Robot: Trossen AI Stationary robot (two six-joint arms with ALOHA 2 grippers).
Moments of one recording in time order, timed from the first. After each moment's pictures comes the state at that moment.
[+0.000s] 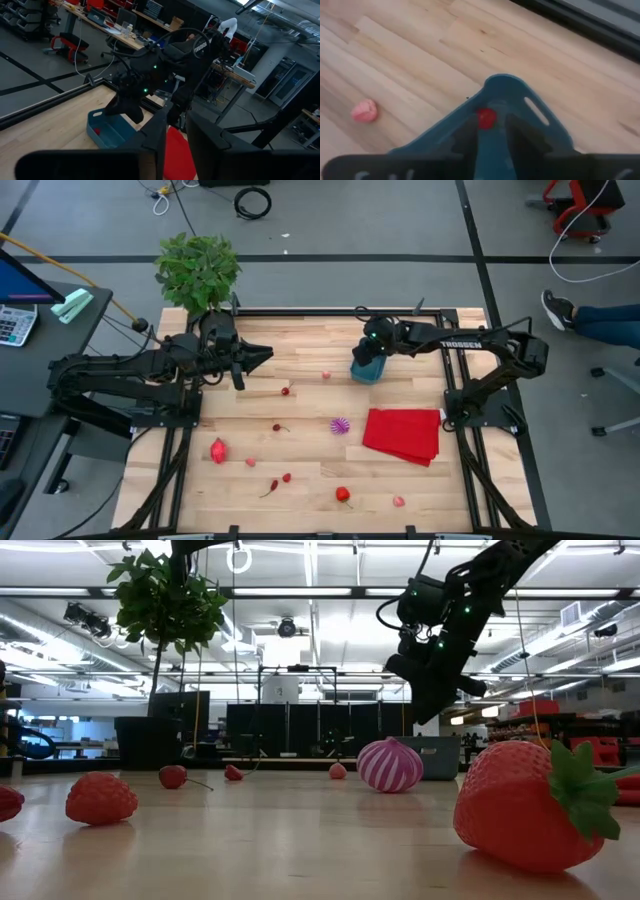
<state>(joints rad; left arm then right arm) 0.05 0.80 0.72 0.06 -0.21 -0.49 -0.44 1.51 0.93 -0.43 0.24 0.54</state>
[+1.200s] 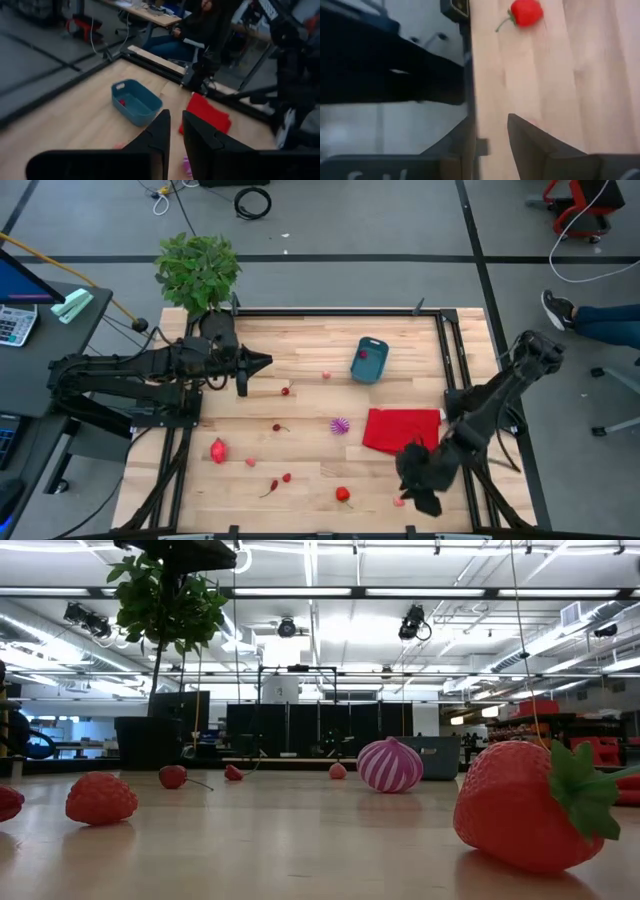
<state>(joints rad) 0.05 0.80 0.72 -0.12 -0.21 -0.35 0.80 1.37 0.93 -0.42 0.03 1.01</state>
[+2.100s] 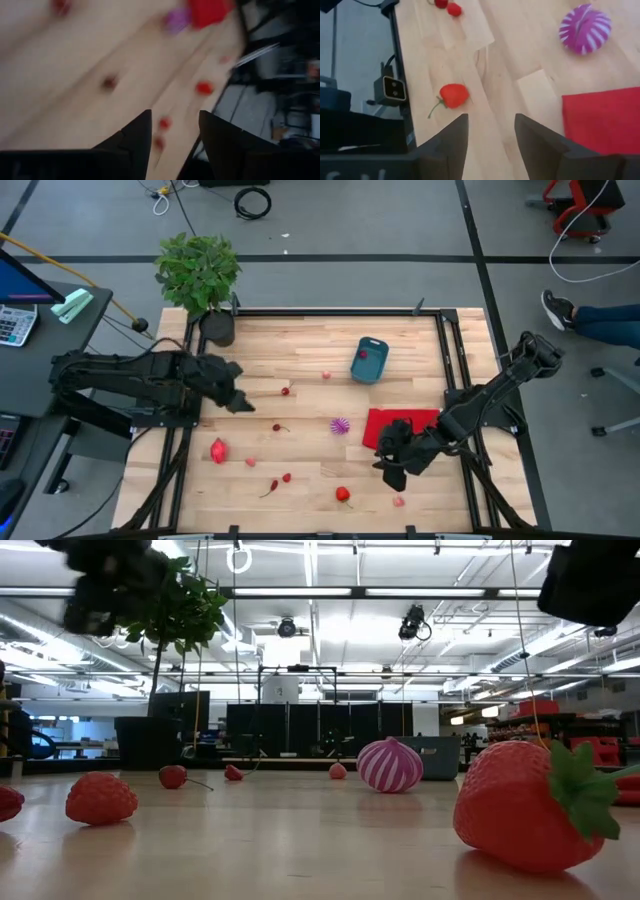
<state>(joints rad) -0.05 0.80 0.72 -0.67 0.20 -1.13 0.63 1.39 0.93 -0.42 0.26 1.01</state>
